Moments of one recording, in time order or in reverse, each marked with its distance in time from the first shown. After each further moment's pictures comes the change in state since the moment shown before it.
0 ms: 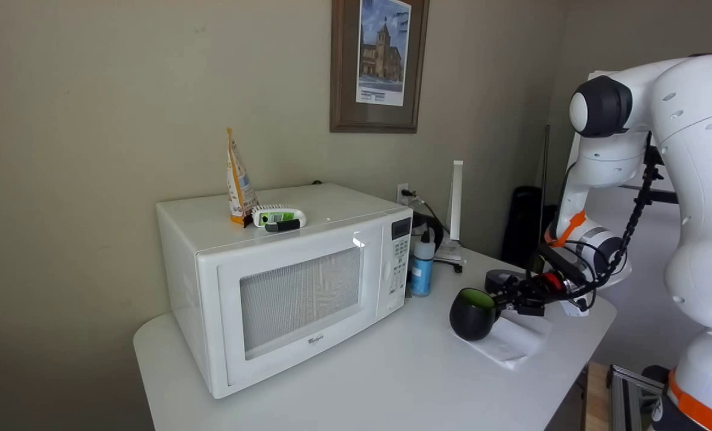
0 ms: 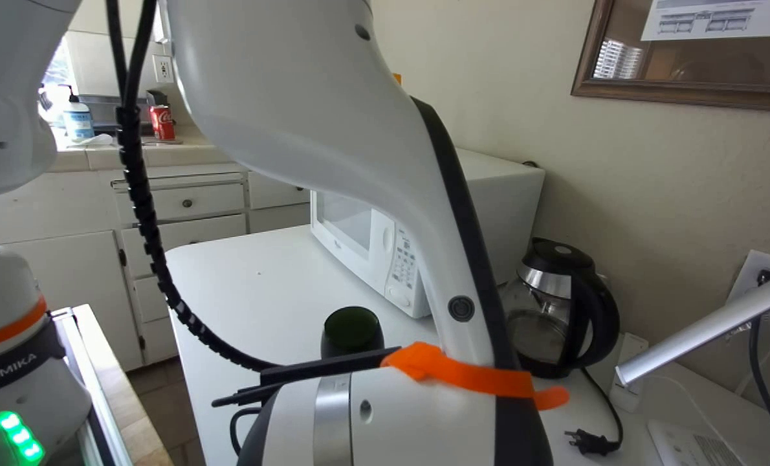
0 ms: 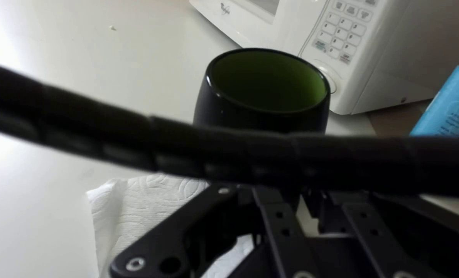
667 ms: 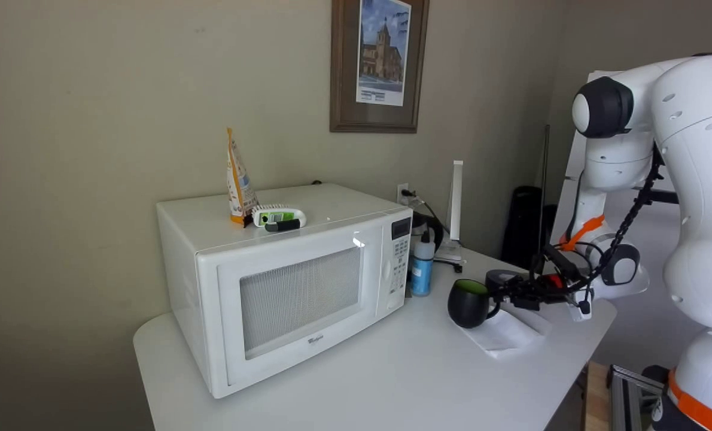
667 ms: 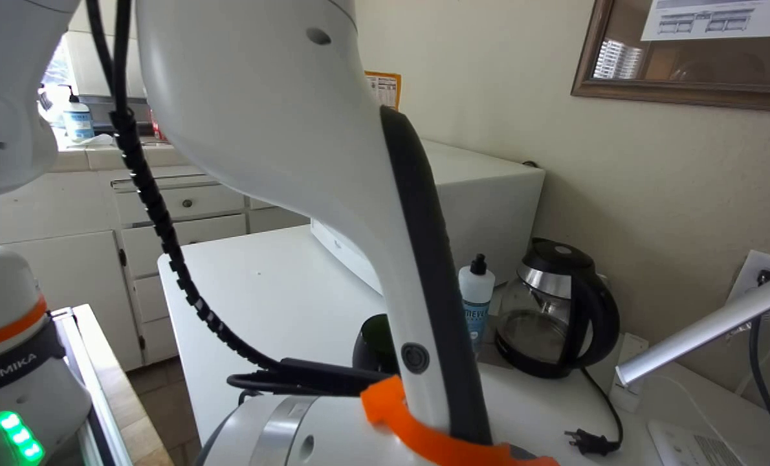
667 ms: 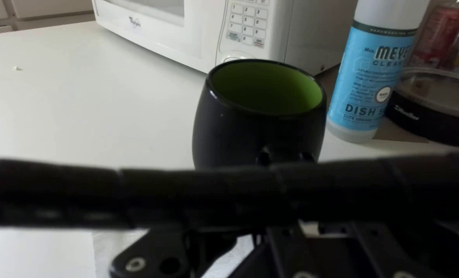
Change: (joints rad) arm -0.014 0.002 -0.023 -0.058 0.215 0.001 0.160
